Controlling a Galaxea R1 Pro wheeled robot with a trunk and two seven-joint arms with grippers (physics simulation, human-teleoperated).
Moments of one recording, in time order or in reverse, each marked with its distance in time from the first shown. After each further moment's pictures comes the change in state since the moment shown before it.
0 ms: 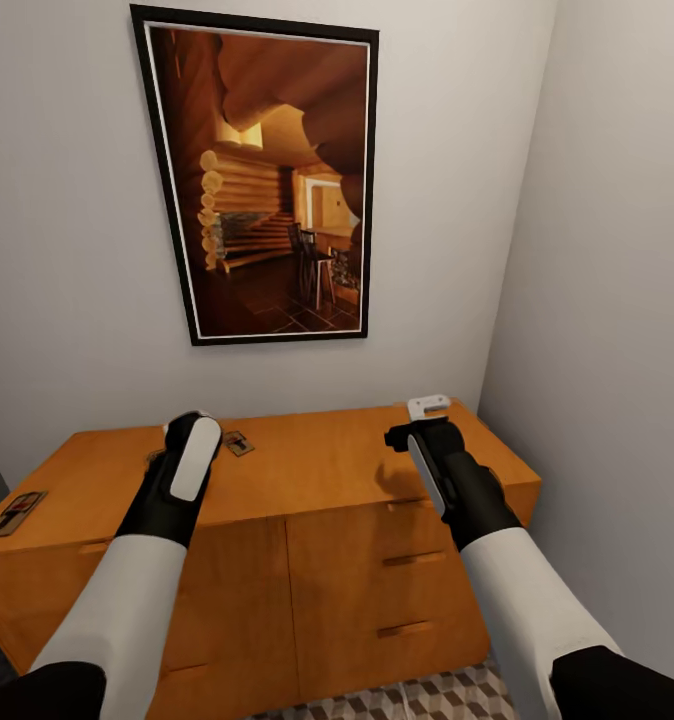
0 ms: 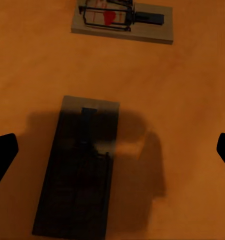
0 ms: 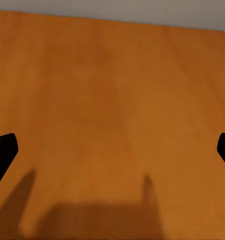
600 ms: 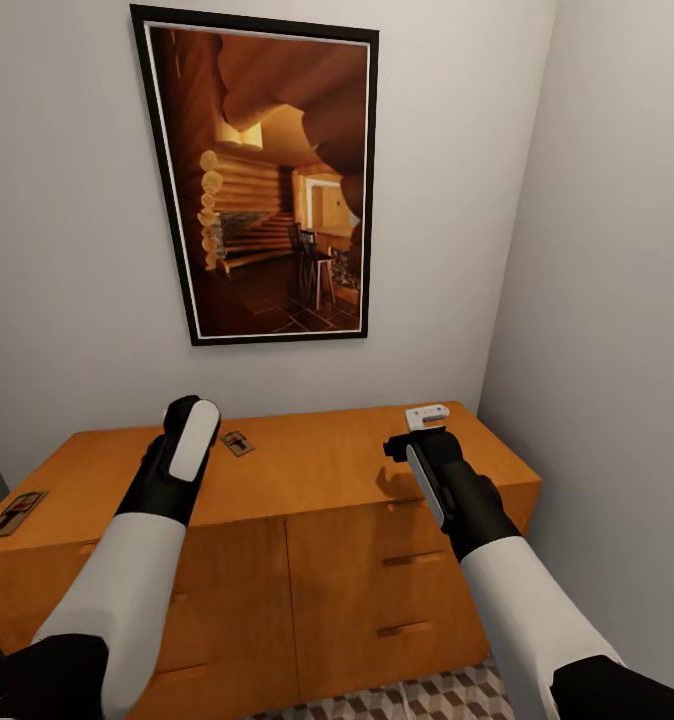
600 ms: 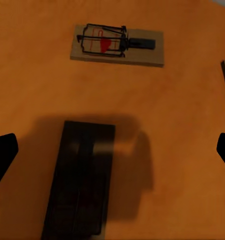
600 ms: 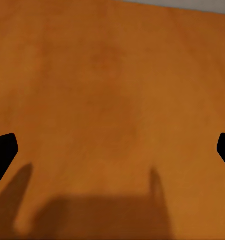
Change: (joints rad) left arm -0.070 0.010 0.000 0.040 0.001 0.048 0.016; right arm 0.028 -0.001 0.006 0.014 0.005 -0.011 0.001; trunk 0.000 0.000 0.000
